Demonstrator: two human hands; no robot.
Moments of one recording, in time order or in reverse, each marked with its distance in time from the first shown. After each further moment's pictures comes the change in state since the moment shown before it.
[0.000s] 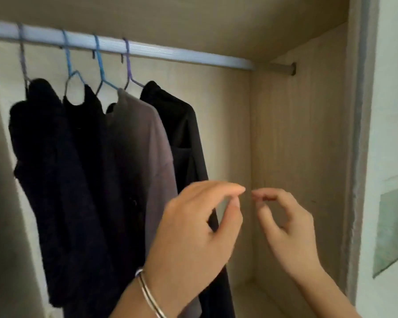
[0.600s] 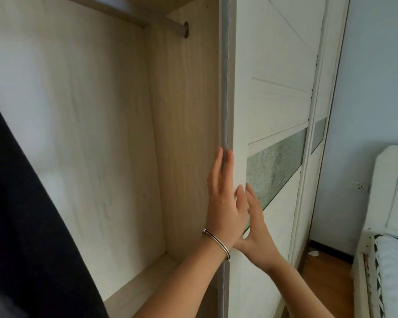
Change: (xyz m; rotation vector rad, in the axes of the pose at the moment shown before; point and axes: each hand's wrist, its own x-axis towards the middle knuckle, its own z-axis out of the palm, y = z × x) left_hand -0.011 0.040 0.294 -0.530 0.038 -0.100; right_hand -0.055 0.172 -0.136 -0.265 -0.156 0.241
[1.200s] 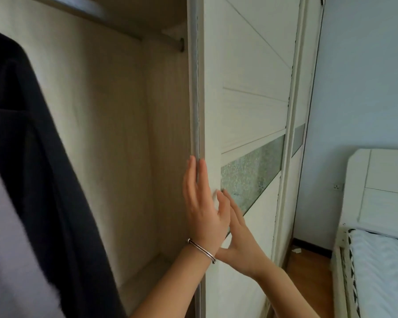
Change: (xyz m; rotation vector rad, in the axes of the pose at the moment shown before) left_hand -0.019 0.018 -0.047 0.156 0.223 0.067; right_hand -0.032 -0.064 0.011 -0.149 -0.143 -0.059
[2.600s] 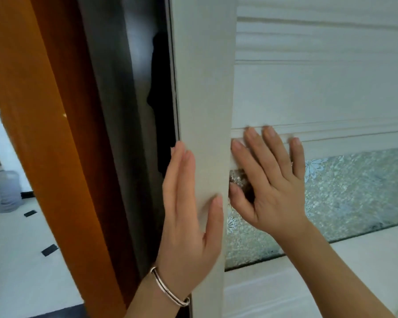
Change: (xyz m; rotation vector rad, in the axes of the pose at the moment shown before) left_hand -0.021 0.096 -0.473 0.589 -0.040 0.000; right_hand -0.043 -0.352 0.176 -0.246 0.656 -0.859
